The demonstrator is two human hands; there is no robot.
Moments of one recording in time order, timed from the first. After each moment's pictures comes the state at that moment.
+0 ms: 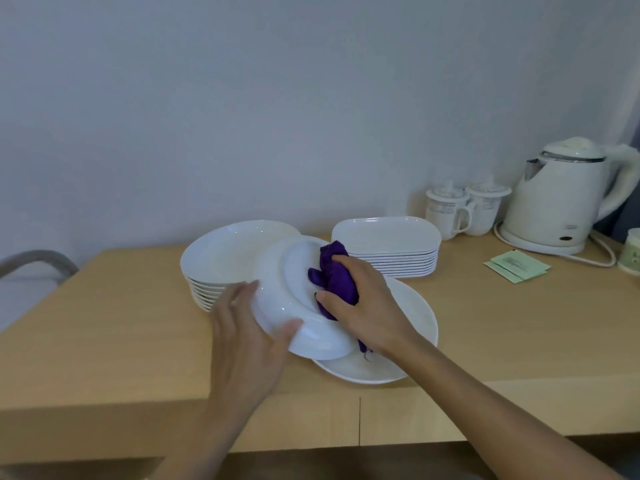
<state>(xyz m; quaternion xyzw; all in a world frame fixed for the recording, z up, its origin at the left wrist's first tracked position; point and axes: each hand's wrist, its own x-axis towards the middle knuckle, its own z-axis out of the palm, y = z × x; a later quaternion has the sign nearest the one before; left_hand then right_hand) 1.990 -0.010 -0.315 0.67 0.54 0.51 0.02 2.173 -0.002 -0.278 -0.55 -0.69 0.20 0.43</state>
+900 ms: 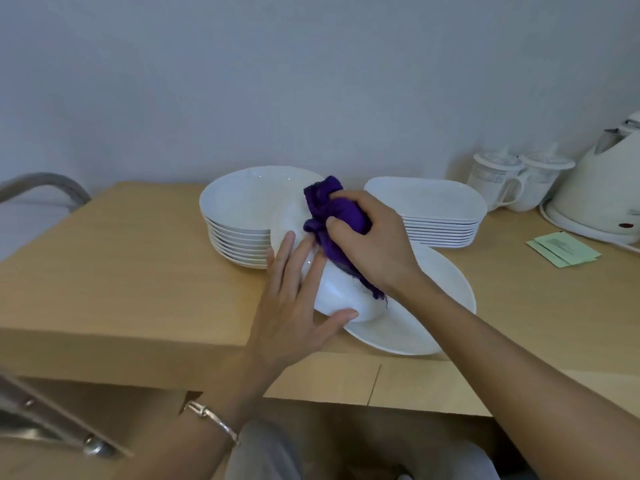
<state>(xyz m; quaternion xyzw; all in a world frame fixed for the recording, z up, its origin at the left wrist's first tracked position) 1.999 0.016 -0.355 0.78 0.40 0.44 -0.18 2.133 0.015 -0.247 -0.48 -0.67 0.23 0.51</state>
